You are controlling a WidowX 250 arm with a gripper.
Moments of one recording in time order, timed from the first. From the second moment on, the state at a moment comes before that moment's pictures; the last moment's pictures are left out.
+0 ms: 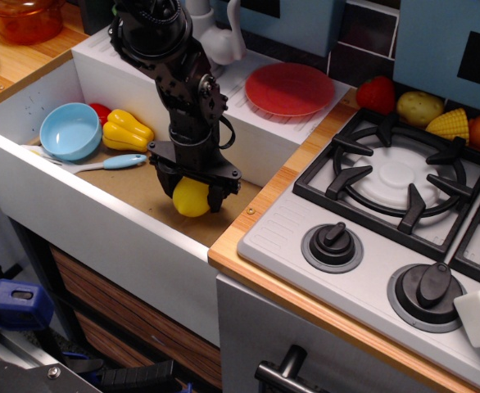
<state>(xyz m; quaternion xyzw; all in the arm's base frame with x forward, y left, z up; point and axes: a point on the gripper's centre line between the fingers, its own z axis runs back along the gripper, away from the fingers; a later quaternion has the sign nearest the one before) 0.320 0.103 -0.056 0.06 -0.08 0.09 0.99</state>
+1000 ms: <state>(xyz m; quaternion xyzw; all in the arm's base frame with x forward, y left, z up) 0.418 0.043 0.076 0.12 -0.20 -0.13 0.96</state>
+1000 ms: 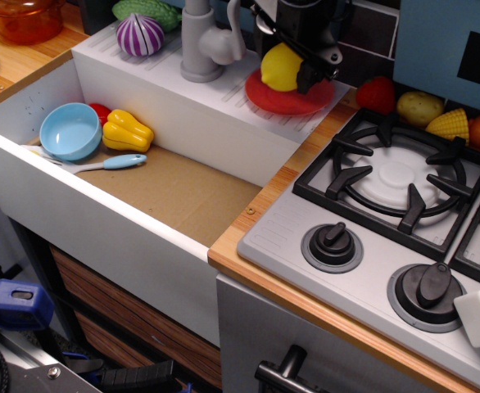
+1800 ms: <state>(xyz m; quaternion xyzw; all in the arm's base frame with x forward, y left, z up) 0.447 0.058 0.070 0.12 -0.24 -0.22 0.94</state>
